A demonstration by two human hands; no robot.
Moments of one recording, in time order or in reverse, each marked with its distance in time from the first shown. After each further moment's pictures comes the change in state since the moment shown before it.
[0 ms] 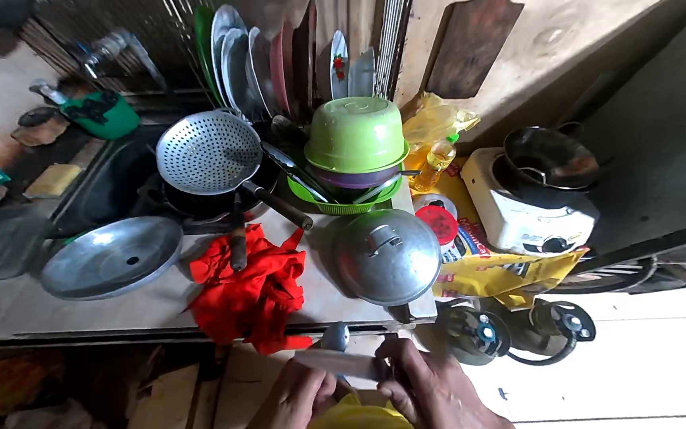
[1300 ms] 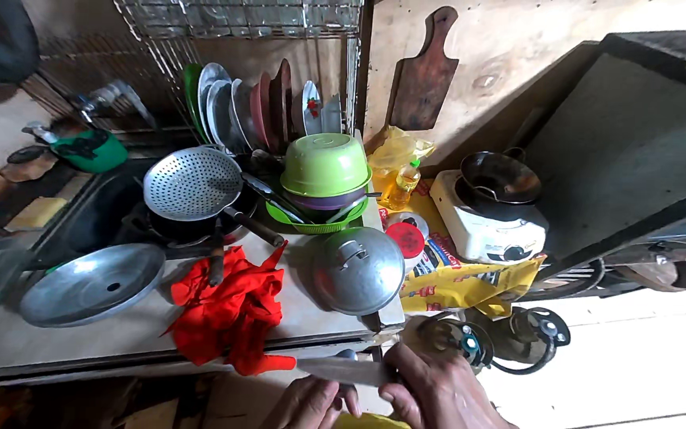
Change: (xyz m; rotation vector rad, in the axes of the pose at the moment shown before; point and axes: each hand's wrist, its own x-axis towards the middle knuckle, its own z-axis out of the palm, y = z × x) left_hand 0.000 0.027 0.042 -0.095 -0.251 0.139; right_hand -0.014 -0.015 -0.061 -0.164 0.010 0.021
